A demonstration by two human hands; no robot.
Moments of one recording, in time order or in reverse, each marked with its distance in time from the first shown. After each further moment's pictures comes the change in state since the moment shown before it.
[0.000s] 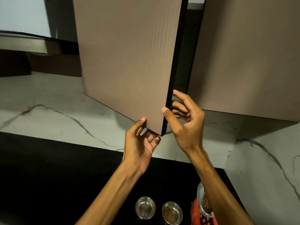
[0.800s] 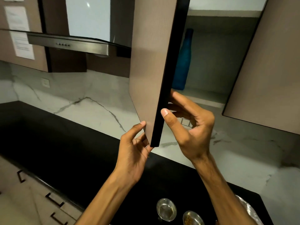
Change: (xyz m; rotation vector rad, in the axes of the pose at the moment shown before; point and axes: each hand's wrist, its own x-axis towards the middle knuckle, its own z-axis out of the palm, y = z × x) left_hand -0.081 0.066 -0.042 0.031 0.110 0.276; right_hand -0.023 -0.068 0.069 0.241 -0.200 -0.197
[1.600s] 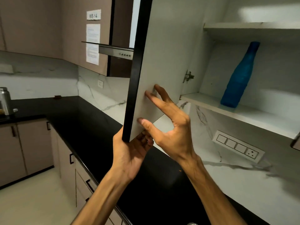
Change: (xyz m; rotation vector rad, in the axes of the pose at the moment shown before) left_hand -0.008 0.095 -0.069 -0.074 0.135 0.325; right_hand 0.013 0.003 0.150 0.107 -0.358 -0.075
